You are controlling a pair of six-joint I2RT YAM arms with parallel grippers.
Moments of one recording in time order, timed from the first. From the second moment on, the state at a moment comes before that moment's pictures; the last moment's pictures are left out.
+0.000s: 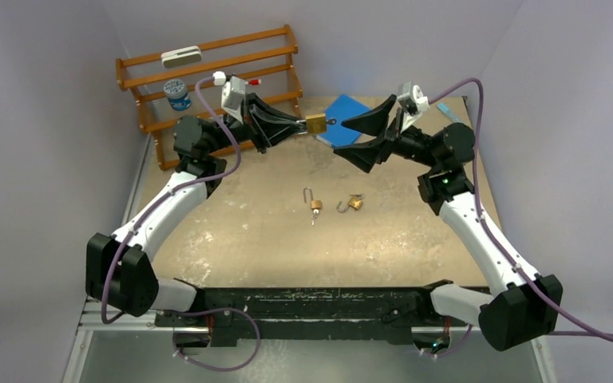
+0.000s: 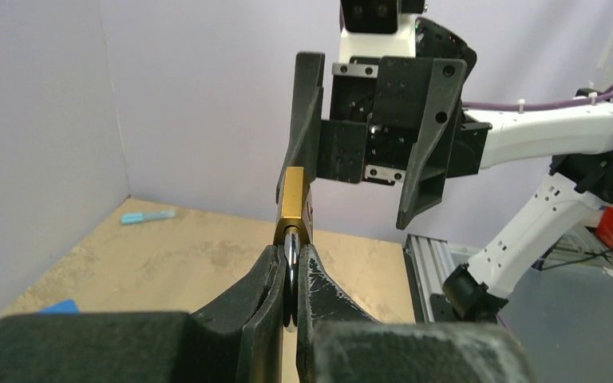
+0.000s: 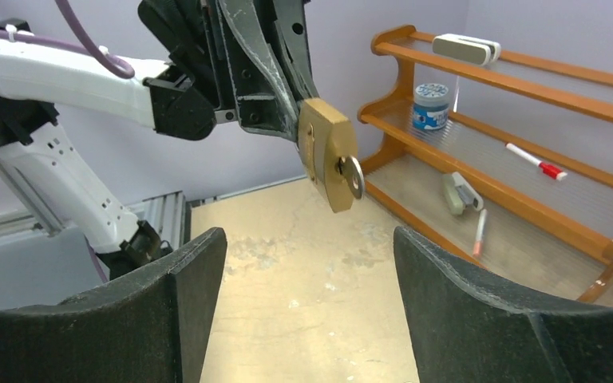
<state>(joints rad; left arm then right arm) -0.37 1.38 1.11 0.89 0.95 -0.64 0.31 1.17 1.04 0.52 -0.94 0.48</state>
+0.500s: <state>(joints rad) -0.37 1.34 1.11 0.78 1.05 -0.56 0.31 1.22 1.02 0.67 -1.03 0.40</state>
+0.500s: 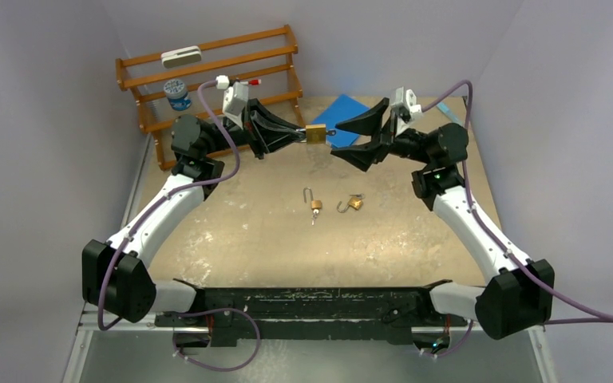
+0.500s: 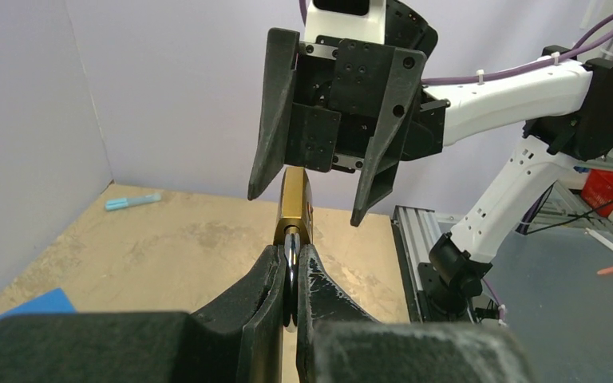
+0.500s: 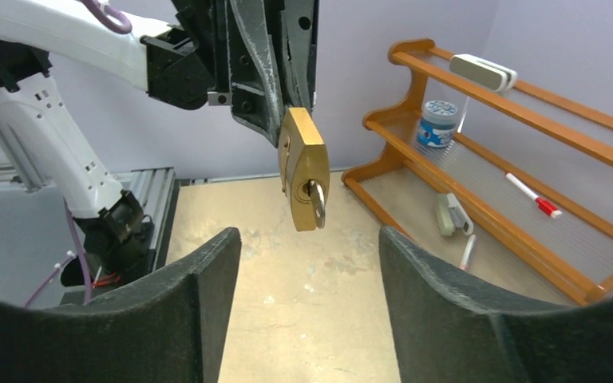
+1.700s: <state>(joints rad) -0.37 1.34 1.11 0.77 1.07 -0.54 0.30 1.30 1.07 0.80 -1.12 0.50</state>
